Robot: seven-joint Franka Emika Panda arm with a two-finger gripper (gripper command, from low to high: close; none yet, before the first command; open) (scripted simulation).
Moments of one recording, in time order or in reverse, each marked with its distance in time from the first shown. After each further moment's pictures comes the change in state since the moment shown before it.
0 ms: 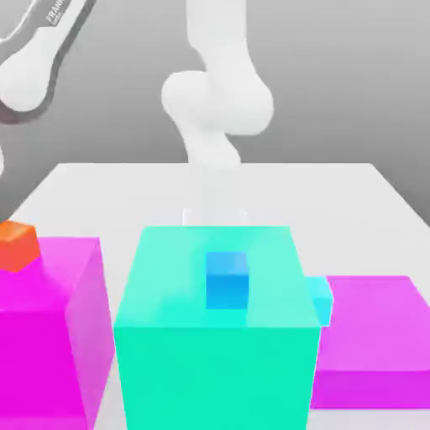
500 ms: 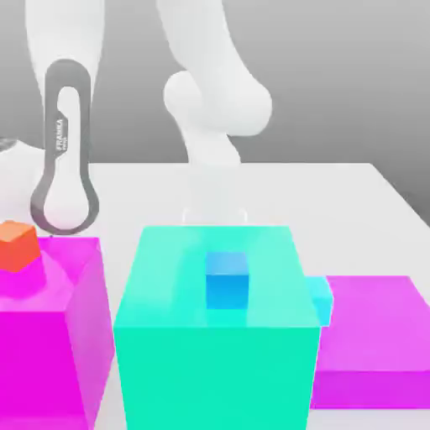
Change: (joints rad) arm -0.114 0.336 -0.013 -0.310 0.274 0.583 -0.368
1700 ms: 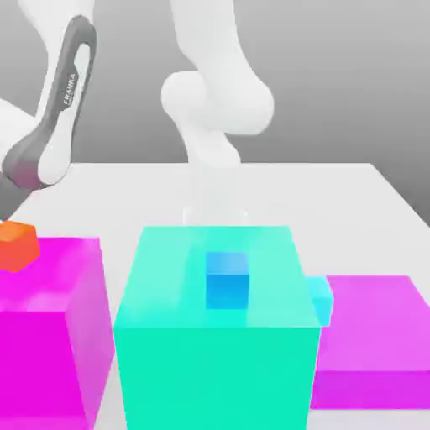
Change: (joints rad) arm 0.035 -0.016 -0.102 0.193 -0.608 -0.186 -0.841
